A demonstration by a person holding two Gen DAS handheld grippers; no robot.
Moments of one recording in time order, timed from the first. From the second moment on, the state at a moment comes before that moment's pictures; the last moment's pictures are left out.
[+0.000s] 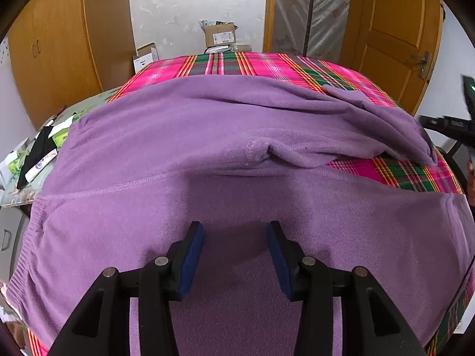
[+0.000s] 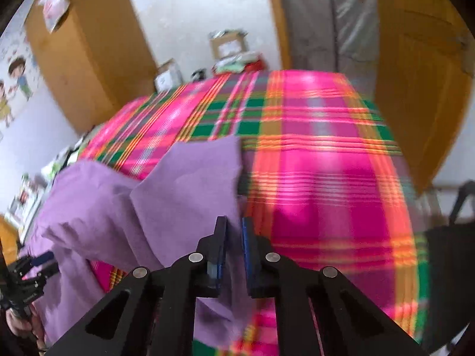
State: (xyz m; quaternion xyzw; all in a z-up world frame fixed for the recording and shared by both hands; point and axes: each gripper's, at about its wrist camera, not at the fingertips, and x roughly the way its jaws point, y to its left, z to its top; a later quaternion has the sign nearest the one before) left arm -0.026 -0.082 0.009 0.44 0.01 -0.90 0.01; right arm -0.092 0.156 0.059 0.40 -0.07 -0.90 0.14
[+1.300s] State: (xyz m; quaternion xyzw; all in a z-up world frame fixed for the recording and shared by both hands) left arm -0.028 -0.077 0.008 0.44 -0.01 -0.90 0.04; right arm -0.045 0.214 0.038 0.42 -0.11 -0.89 0.10
